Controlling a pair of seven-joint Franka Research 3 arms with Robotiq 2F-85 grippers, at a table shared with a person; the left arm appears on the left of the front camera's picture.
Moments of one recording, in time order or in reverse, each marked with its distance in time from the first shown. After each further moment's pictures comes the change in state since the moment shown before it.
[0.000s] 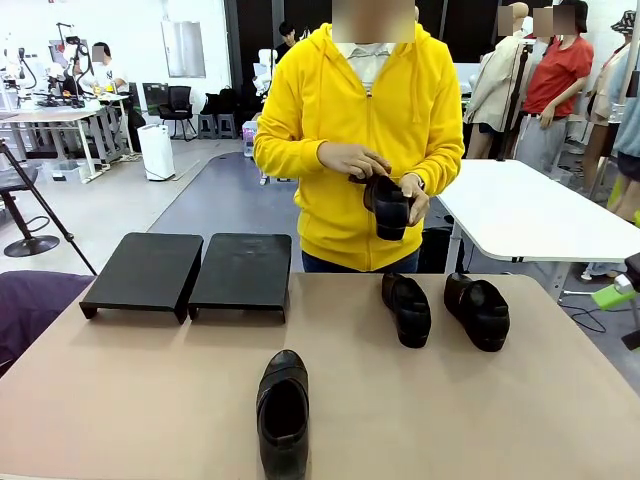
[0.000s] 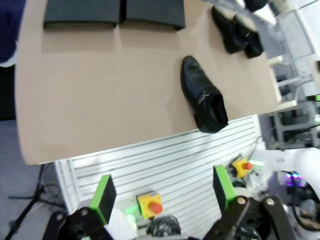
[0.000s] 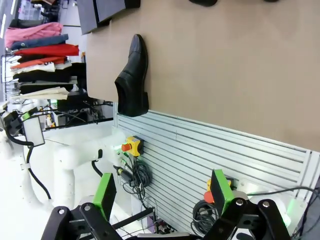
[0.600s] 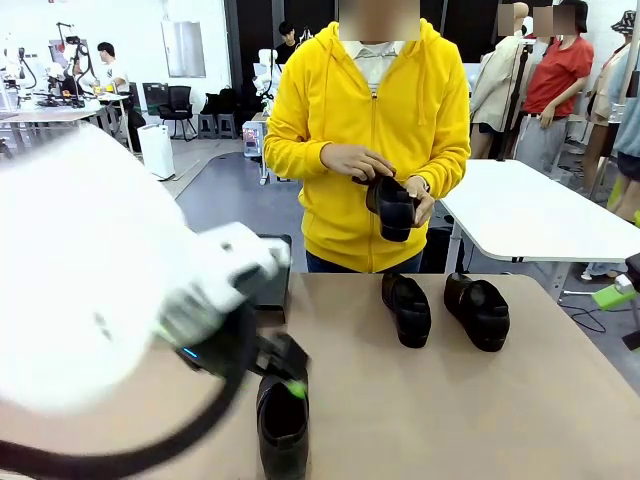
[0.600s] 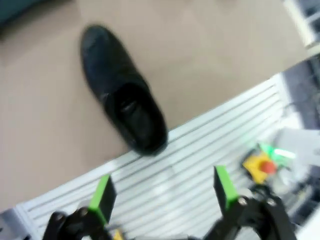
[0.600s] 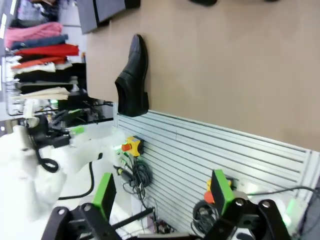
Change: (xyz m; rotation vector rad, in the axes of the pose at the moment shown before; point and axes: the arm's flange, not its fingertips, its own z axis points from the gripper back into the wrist) left arm -0.063 -0.255 -0.283 0.150 0.157 -0.328; right arm 0.000 0.000 0.000 0.000 0.000 -0.001
